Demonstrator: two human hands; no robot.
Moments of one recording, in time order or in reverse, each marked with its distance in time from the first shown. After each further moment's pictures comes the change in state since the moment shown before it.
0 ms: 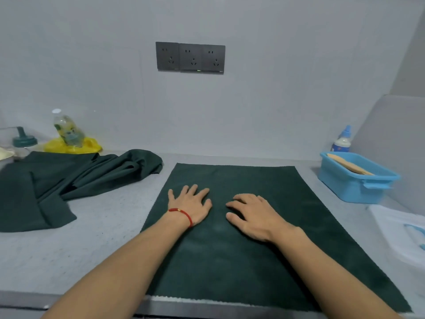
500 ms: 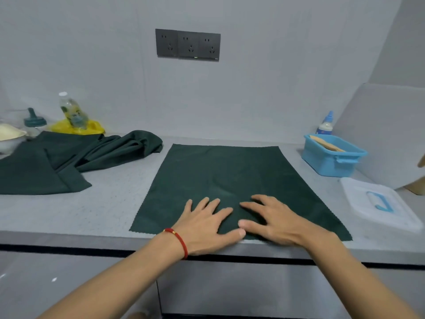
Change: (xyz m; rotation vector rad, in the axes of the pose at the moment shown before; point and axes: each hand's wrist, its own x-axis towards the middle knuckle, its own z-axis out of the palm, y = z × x) left_hand -0.185 0.048 -0.006 -0.044 -0.136 0.359; right_hand -0.144 -0.009 -0.022 0.070 -0.141 0.050
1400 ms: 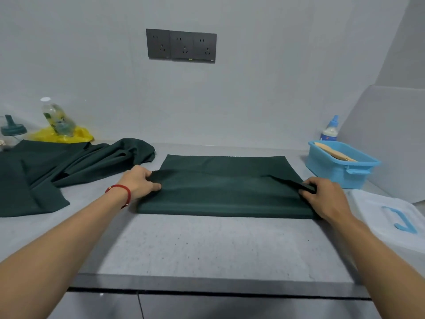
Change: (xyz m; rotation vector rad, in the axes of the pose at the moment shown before) left_hand 0.069 -0.164 -0.073 -0.486 0.359 -0.505; right_hand 0.040 0.118 -0.046 0.172 0.575 0.470
